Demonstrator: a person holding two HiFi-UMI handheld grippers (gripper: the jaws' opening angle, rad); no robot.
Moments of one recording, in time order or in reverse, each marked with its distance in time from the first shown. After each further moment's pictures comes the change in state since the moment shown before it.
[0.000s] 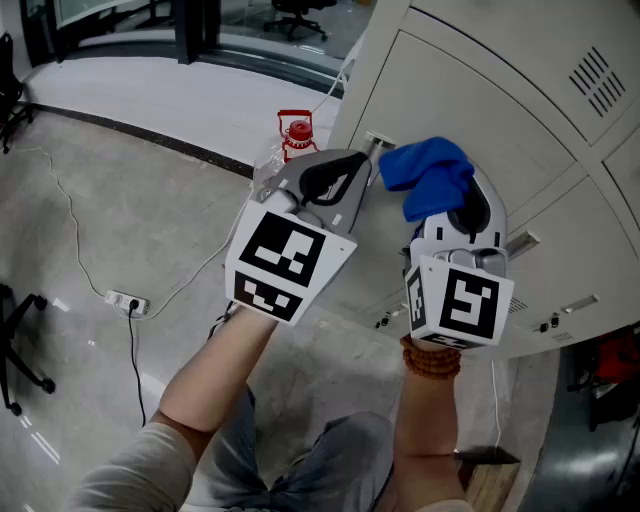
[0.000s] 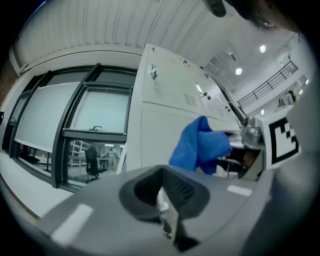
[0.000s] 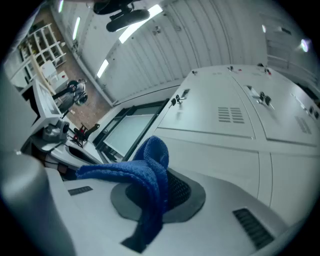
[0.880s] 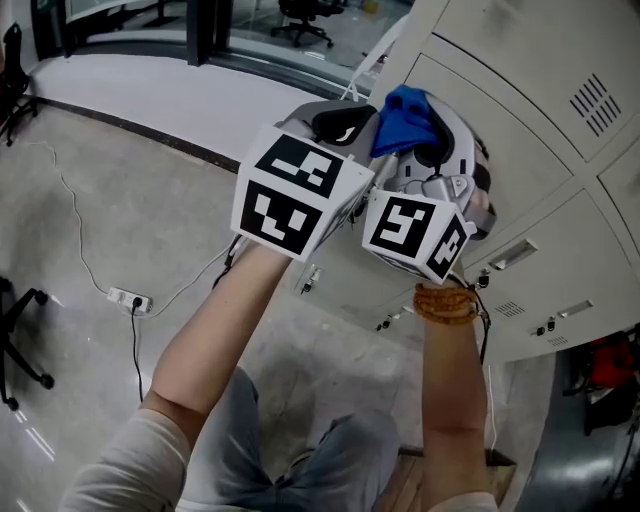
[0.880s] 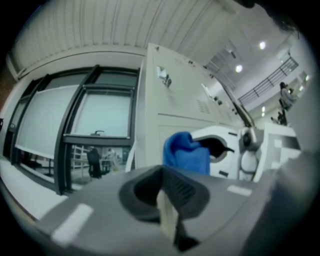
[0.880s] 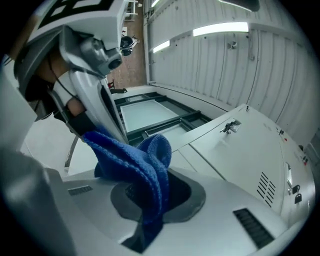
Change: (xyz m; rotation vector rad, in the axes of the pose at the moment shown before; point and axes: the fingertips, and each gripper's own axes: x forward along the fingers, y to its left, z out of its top) left arm 0.006 0.048 0.048 0.017 0.018 -0.001; right arm 0.069 0.046 0.030 -0.677 0.044 -0.035
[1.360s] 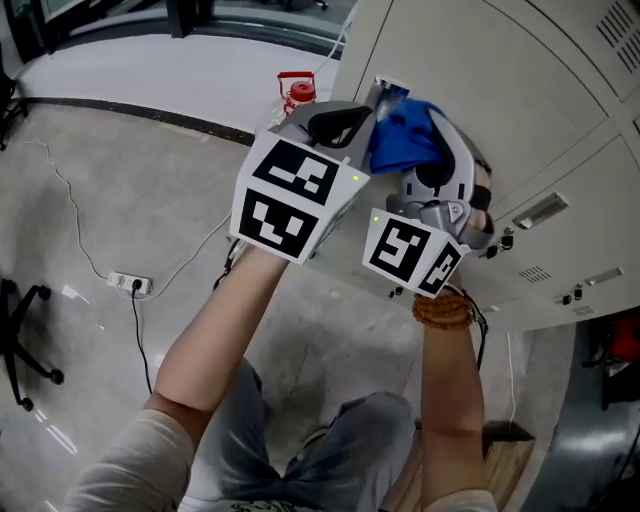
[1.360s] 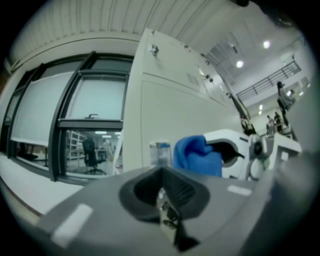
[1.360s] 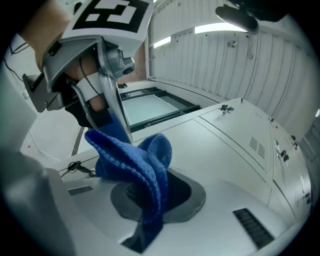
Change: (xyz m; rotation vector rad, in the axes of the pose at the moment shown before) left arm 0.022 -0.048 -0.101 -0.018 0.118 -0.057; right arm -0.058 0.068 -0.091 0.020 0.075 -0.008
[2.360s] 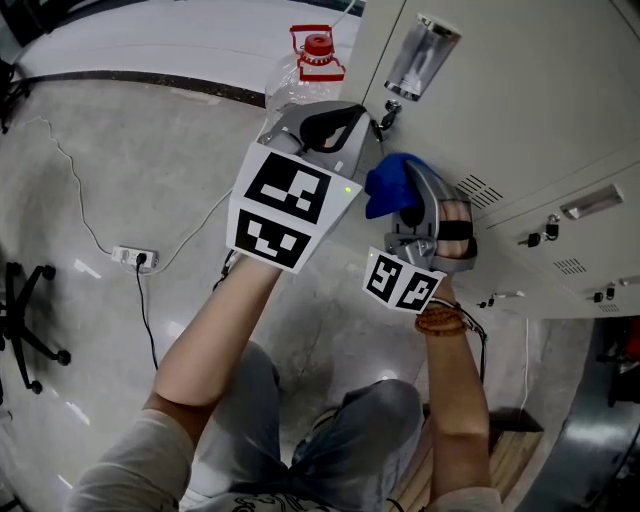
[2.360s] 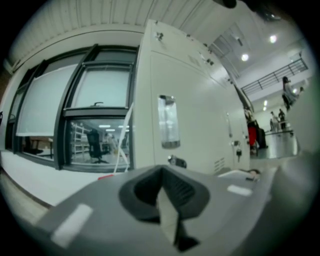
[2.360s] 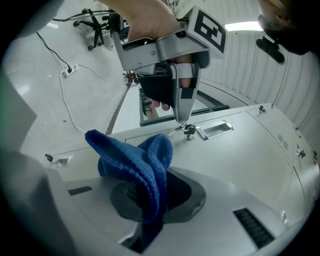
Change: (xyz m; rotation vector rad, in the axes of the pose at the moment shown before) left arm -0.002 0.009 -0.096 -0.012 0.081 0.035; right arm -0.053 0.167 -0.088 -0.204 0.044 0.217
